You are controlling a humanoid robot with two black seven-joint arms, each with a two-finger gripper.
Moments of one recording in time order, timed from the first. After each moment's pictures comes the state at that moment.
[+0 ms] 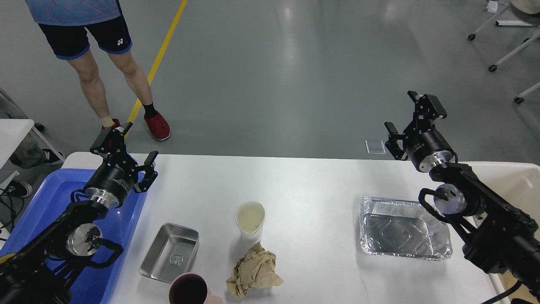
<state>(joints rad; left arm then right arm) -0.31 0.38 -1.01 -1.17 0.34 -0.11 -0.24 0.56 -0.35 0.94 0.99 -0.29 0.03 0.28</state>
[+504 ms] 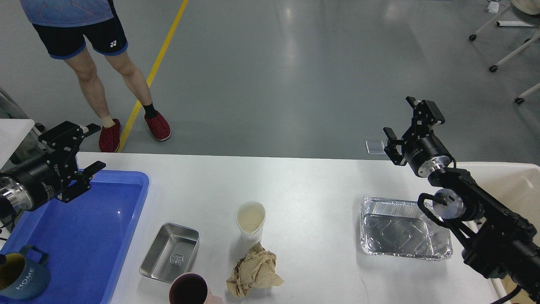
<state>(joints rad) -0.32 1.08 -0.78 -1.52 0.34 -0.18 -0.06 0.54 -0.35 0.94 0.99 -0.29 0.02 0.28</state>
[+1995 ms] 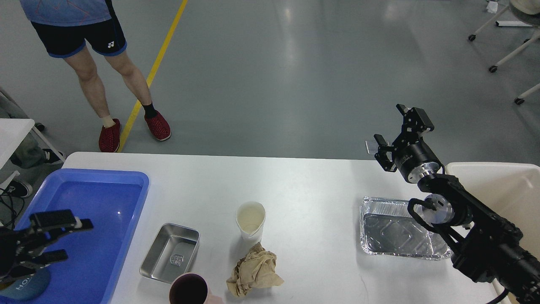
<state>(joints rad) -0.28 1.35 -0.56 -1.75 0.62 -0.40 0.02 0.52 -0.30 0.94 0.98 -0.30 0.03 0.28</state>
